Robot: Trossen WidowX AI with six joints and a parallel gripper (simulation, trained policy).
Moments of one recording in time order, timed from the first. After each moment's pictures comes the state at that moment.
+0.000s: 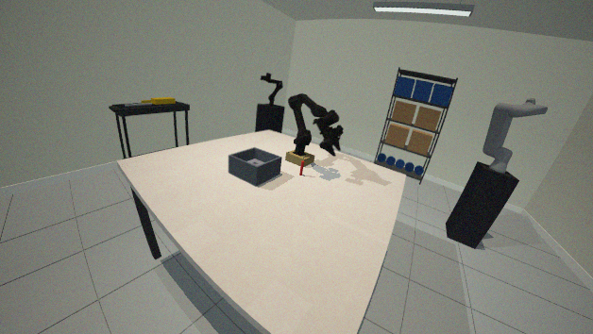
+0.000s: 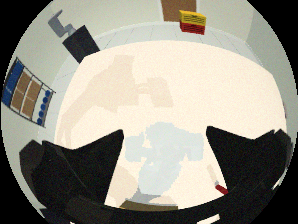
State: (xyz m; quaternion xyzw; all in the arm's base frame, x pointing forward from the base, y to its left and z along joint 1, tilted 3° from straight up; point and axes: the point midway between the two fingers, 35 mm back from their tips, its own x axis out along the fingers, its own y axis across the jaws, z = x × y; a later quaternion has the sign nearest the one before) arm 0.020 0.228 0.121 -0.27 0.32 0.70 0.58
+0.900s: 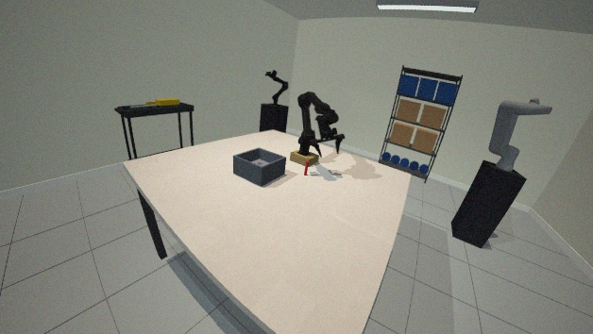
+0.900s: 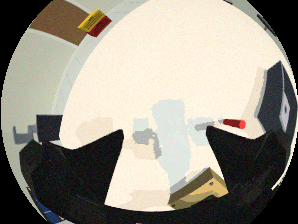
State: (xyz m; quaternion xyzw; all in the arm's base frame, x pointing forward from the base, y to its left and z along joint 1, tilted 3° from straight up) arm 0.084 0.197 0.111 -0.08 0.57 0.39 0.72
